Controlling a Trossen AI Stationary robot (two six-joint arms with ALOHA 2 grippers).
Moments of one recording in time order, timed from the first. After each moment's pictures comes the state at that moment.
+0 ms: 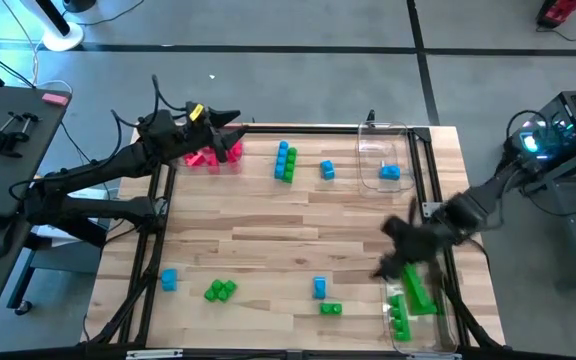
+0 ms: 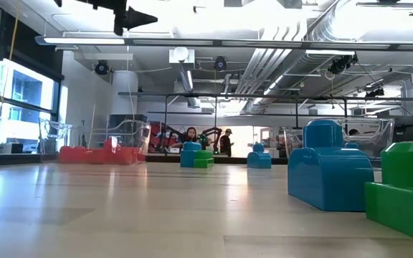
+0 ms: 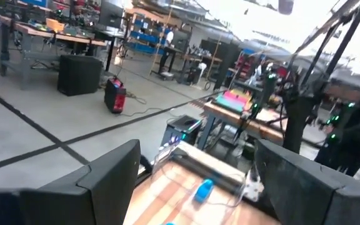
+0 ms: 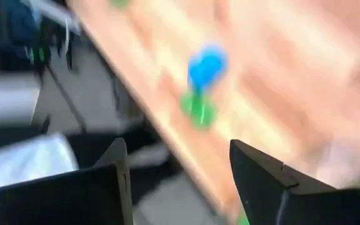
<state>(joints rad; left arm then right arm) 0.45 0.95 0.84 0.15 -0.03 -0.28 0.59 1.15 1.20 -0.96 0.05 1.45</state>
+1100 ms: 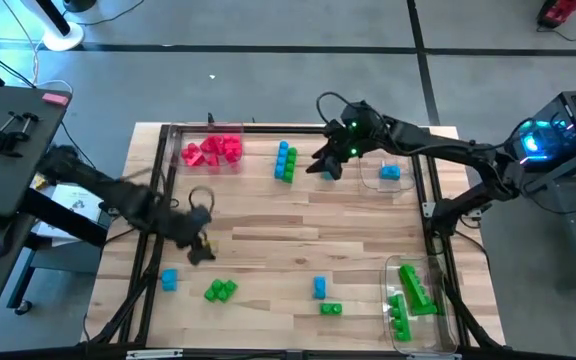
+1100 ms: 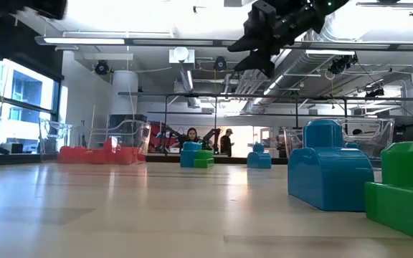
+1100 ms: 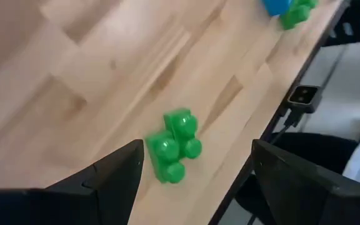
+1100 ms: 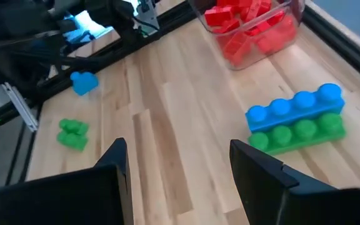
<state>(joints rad) -0.47 0.98 0.84 -0.83 -0.01 -1.26 -0.45 1.46 1.20 -0.38 -0.43 0.17</state>
